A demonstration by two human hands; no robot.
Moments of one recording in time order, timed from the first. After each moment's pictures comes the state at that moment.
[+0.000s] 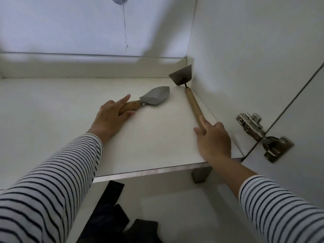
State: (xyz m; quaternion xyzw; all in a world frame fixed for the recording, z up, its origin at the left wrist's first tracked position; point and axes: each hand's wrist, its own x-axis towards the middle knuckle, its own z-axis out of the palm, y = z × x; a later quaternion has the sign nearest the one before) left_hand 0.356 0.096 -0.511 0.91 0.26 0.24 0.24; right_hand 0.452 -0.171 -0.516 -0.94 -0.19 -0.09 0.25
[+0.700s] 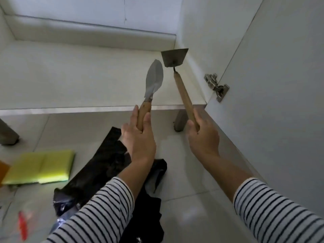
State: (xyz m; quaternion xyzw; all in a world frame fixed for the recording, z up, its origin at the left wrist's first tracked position) left_hand 0.189 -0.173 -0.512 0.66 0.40 0.39 0.50; right_hand 0.275 -0.288 -0.503 -0.91 -0.22 -0.09 0.34
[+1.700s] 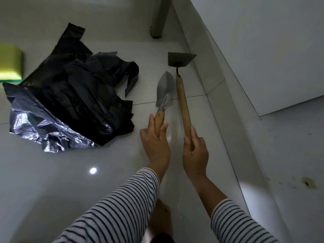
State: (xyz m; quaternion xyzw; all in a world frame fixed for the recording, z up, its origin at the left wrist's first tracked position) left_hand 0.075 -0.399 -0.663 0.65 0.45 0.13 0.60; right_hand 0.092 -0.501 -0.666 -0.94 -0.08 -0.01 0.33
